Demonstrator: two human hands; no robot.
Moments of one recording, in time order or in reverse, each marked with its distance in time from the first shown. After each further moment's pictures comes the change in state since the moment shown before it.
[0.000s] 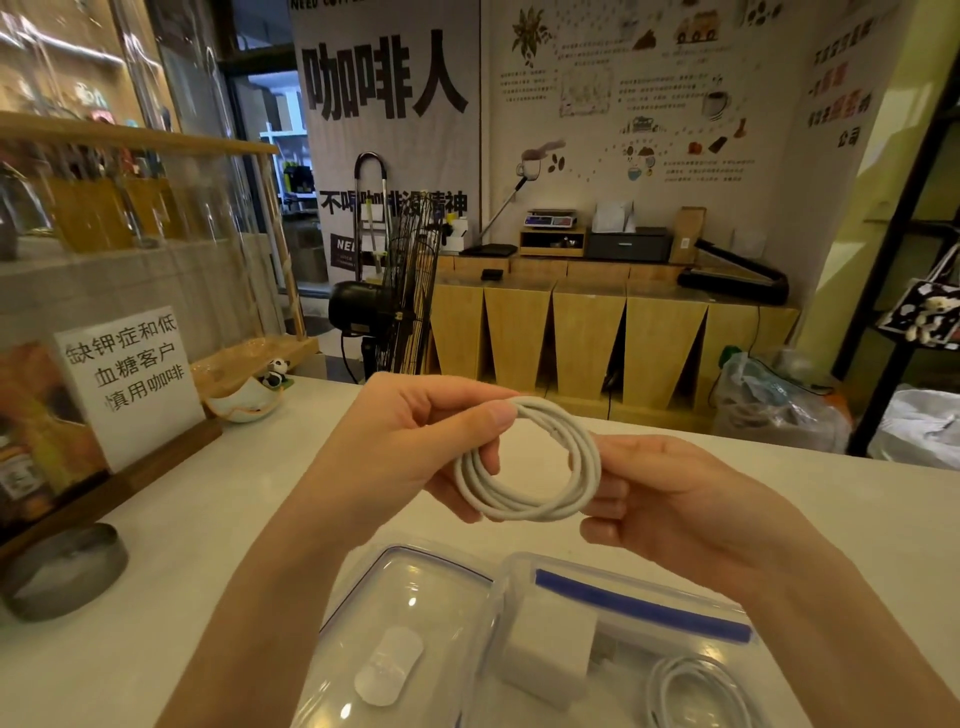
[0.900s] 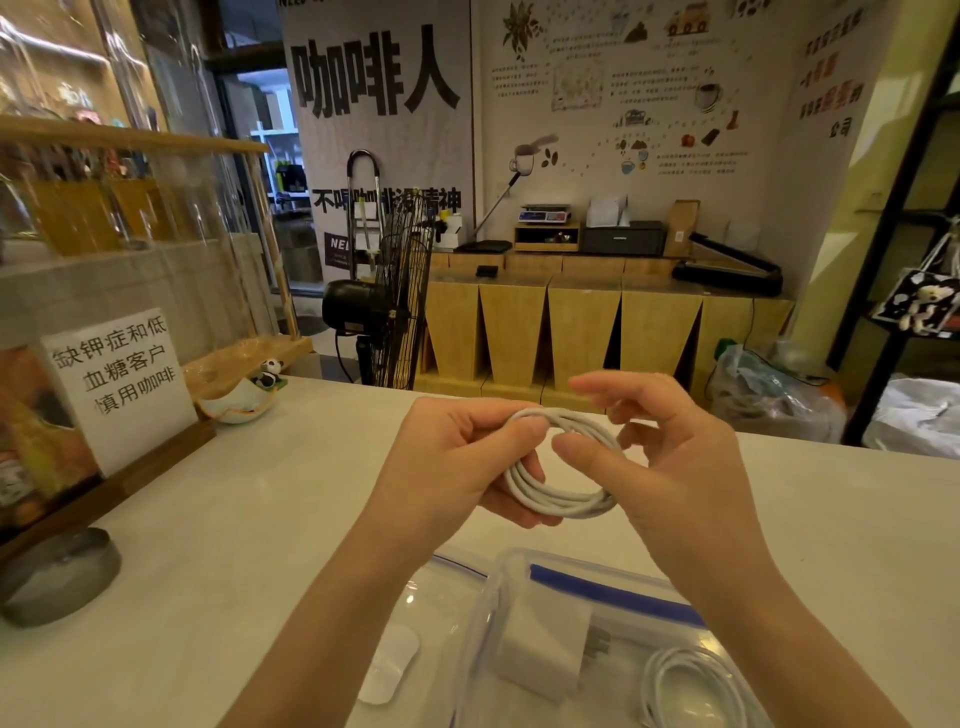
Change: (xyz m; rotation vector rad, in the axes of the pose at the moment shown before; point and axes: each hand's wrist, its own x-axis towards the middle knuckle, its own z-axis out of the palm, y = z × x) left_hand 0.004 -0.012 0.032 -0.066 0.034 -0.021; right_hand -0.002 0.012 0.019 -0.597 0.595 -0.596
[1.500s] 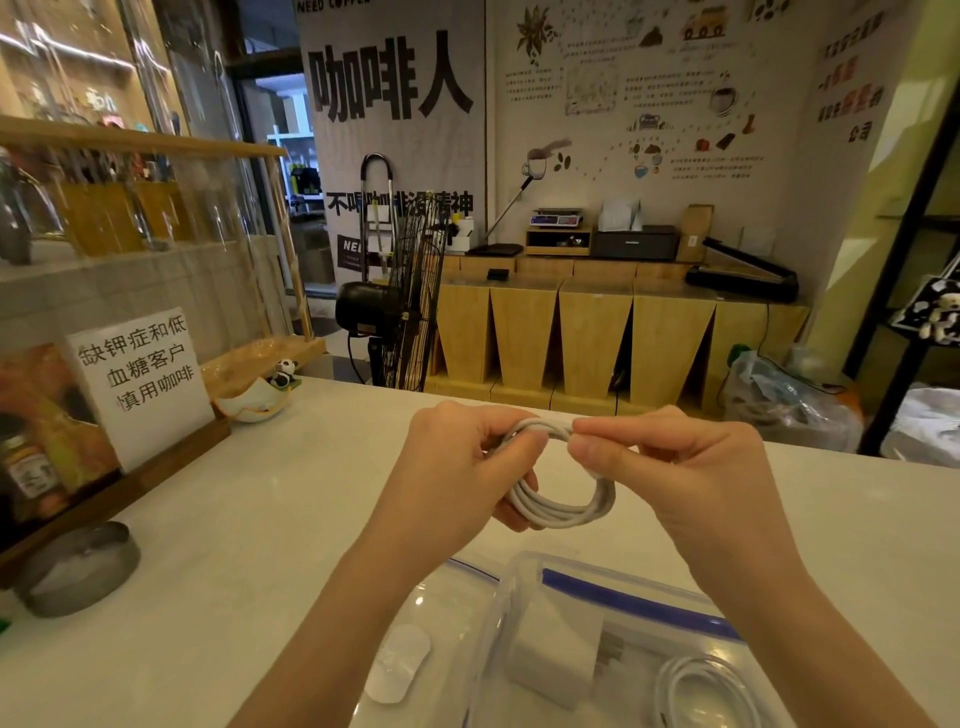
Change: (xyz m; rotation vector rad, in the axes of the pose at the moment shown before) left_hand 0.002 -0.008 -0.005 0.383 0.069 0.064; right_hand 0.003 0.003 -0.004 0.155 -0.059 0.032
